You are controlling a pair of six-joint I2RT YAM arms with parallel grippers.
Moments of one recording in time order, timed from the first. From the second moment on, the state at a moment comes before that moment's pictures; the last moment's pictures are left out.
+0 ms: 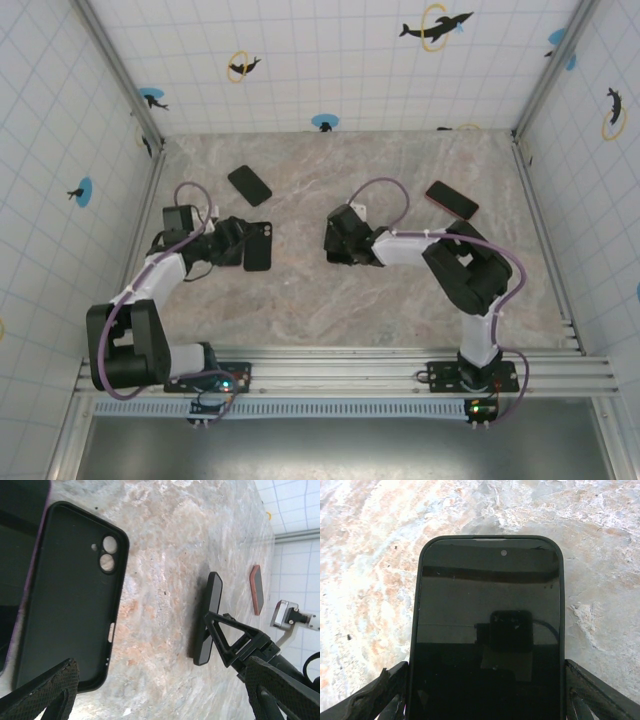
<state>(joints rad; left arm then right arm) 0.06 1.30 0.66 -0.25 0.75 -0.57 0.79 1.91 1.05 -0.01 0.22 0.73</state>
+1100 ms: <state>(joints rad) -0.43 1.59 0.92 -0.10 0.51 -0.69 0.74 1.74 0.73 0.55 -0.20 0.71</state>
